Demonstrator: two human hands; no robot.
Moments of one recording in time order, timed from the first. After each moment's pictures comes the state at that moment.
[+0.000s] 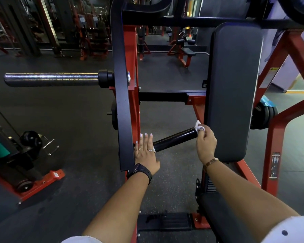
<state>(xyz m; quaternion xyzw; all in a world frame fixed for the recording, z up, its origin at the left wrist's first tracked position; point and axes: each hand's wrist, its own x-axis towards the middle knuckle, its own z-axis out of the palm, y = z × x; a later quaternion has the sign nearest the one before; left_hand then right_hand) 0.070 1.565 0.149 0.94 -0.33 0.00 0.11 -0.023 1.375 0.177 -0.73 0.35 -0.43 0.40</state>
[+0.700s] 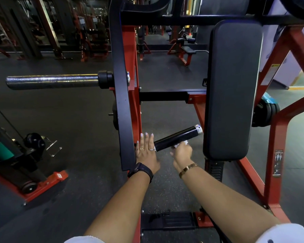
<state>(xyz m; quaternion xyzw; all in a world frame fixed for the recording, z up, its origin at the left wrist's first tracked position) 0.072 1.564 0.147 0.94 -0.33 -0.01 0.10 0.017 1.461 0.176 -0.39 0.51 -0.28 0.71</state>
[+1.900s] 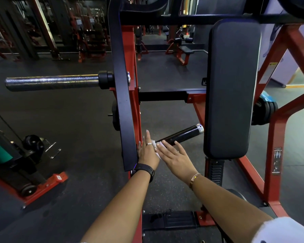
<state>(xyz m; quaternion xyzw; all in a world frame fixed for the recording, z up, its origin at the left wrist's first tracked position) 0.077 1.564 0.158 0.90 -0.25 -0.04 0.35 -0.023 1.451 0.128 -0.96 -0.02 -0.22 -0.15</state>
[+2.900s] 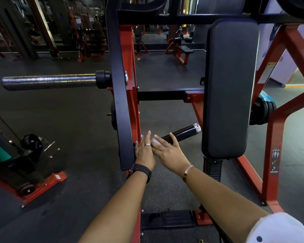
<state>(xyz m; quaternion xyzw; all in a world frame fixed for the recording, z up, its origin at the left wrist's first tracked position) 0.074 1.566 0.153 0.89 -0.30 -0.01 0.35 -0.002 1.461 0.155 -0.97 -0.04 -0.23 -0.11</state>
